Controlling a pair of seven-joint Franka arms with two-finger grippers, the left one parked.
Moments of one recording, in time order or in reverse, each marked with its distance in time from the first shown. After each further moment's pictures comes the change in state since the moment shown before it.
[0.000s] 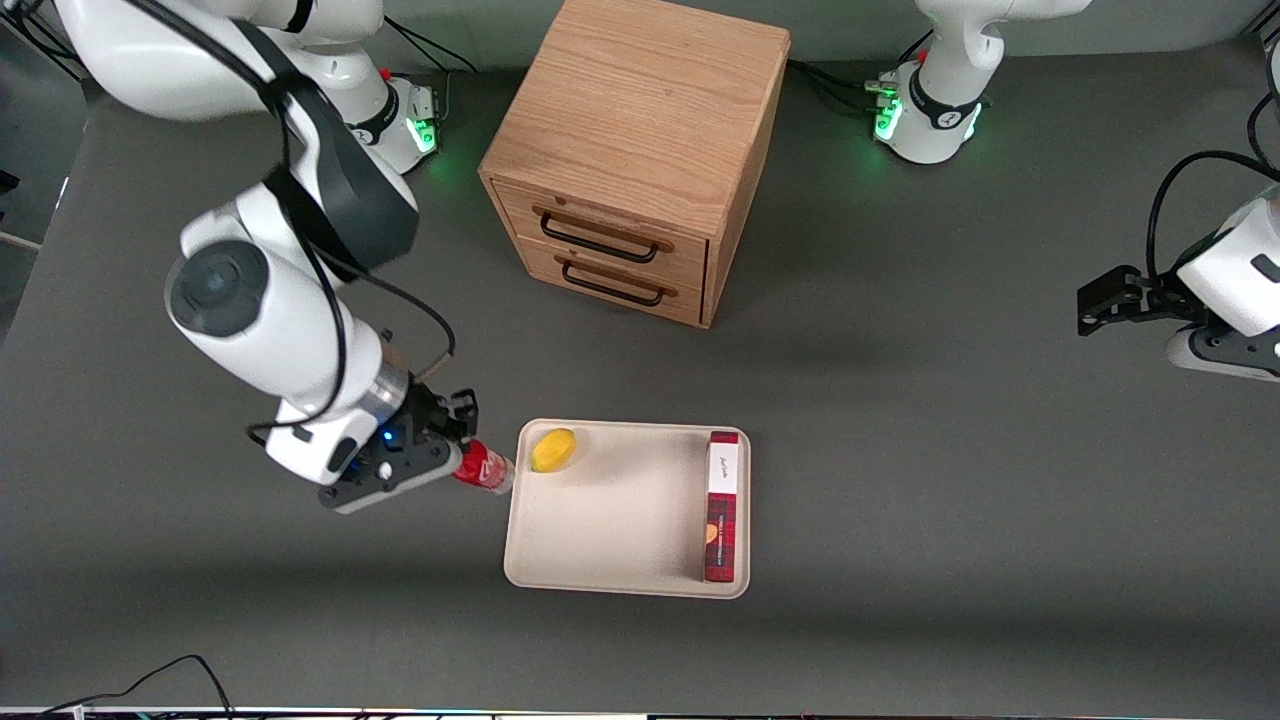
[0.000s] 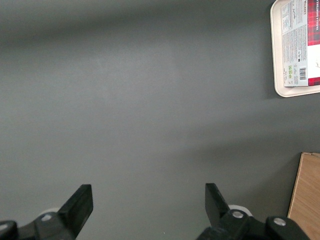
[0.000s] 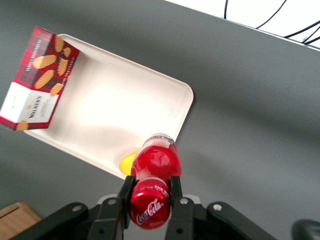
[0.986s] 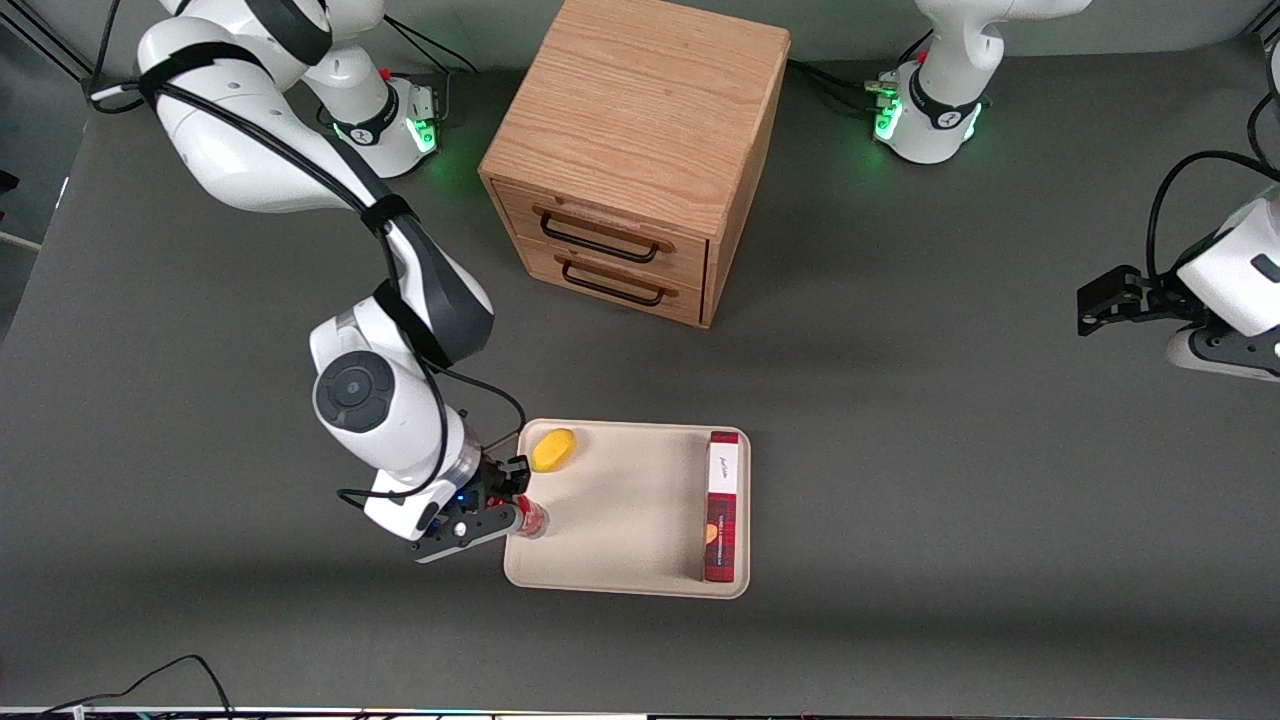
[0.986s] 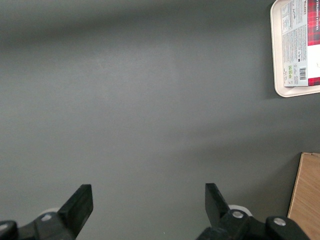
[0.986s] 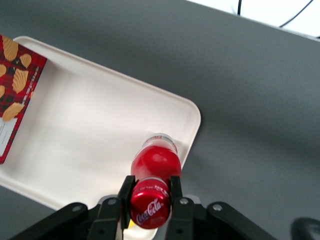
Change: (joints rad) arm 0.160 0.157 -0.186 0.011 -0.003 0.230 0.031
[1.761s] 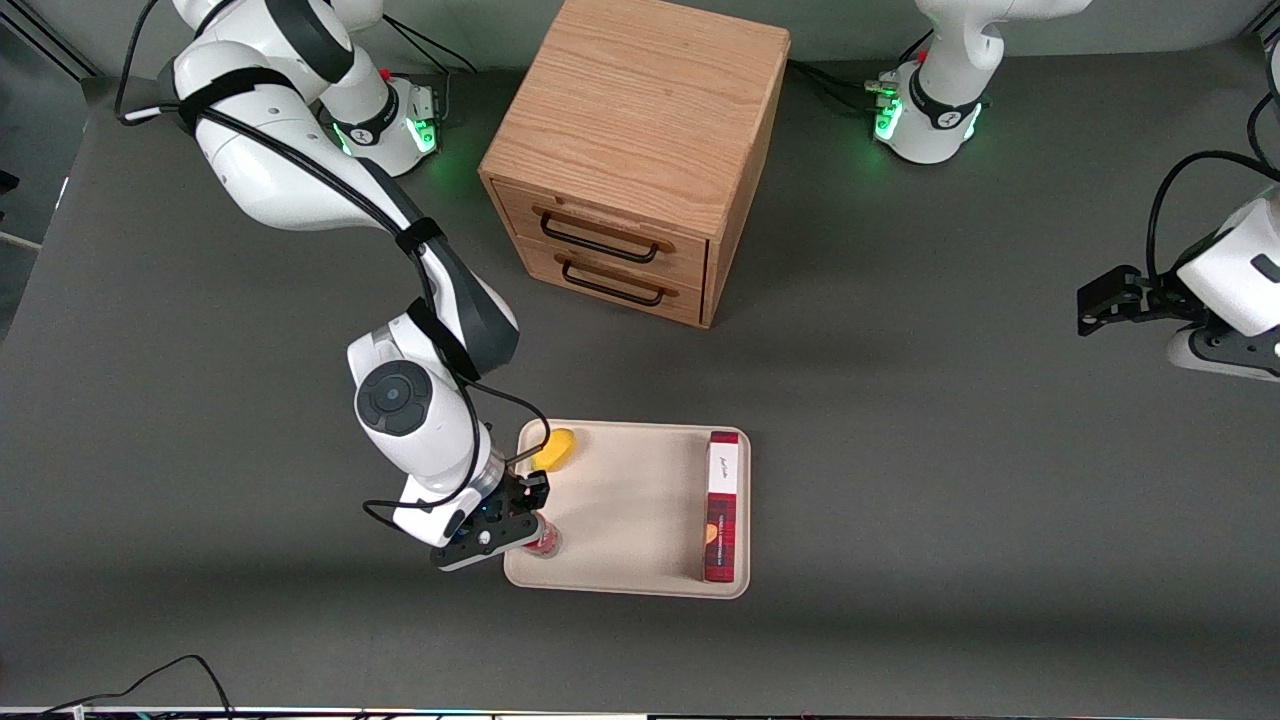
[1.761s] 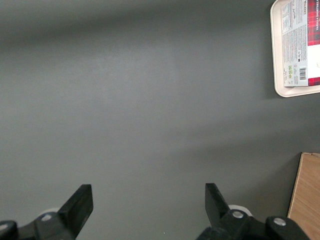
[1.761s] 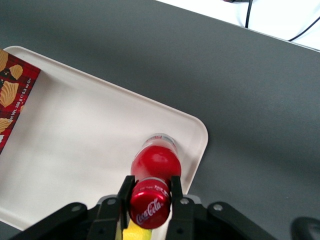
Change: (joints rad) arm 0.056 0.054 -0.061 0.023 0.000 0.081 0.005
